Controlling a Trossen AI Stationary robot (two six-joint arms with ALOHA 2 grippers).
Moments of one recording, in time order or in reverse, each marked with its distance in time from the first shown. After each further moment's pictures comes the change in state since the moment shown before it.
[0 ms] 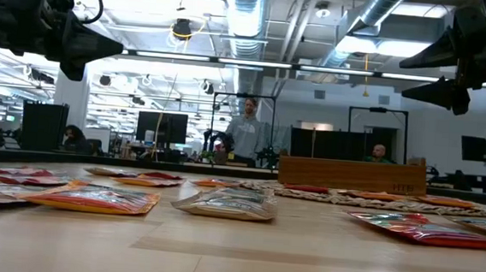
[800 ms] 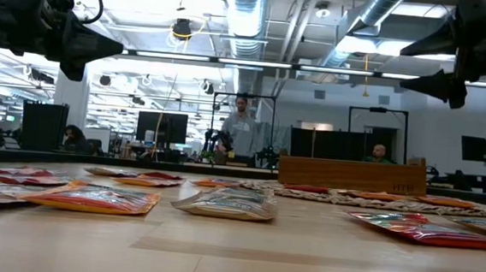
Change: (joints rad) left arm 0.000 0.000 0.000 0.000 0.000 -0.003; right arm 0.000 0.000 0.000 0.087 -0.002 0.002
